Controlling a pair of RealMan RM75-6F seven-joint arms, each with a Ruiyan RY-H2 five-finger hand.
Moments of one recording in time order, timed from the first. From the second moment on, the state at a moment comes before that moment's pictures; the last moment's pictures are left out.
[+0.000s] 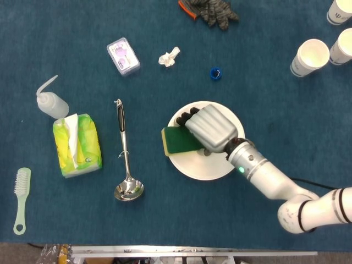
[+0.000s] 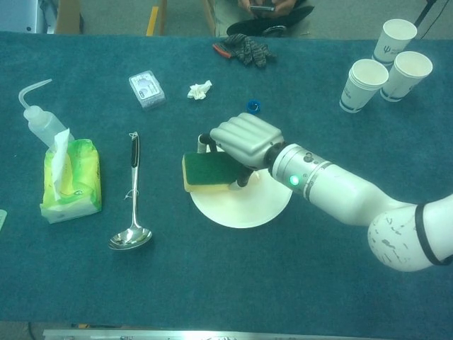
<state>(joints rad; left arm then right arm) 0.00 -1.00 0.01 -1.63 1.56 1.55 -0.02 0.90 -1.76 0.06 -1.56 -1.00 0.95 -0.64</state>
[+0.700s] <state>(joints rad) 0.00 -1.00 0.01 -1.62 1.56 1.55 -0.03 0.88 -1.80 0.05 -1.49 -1.02 0.93 -0.64</state>
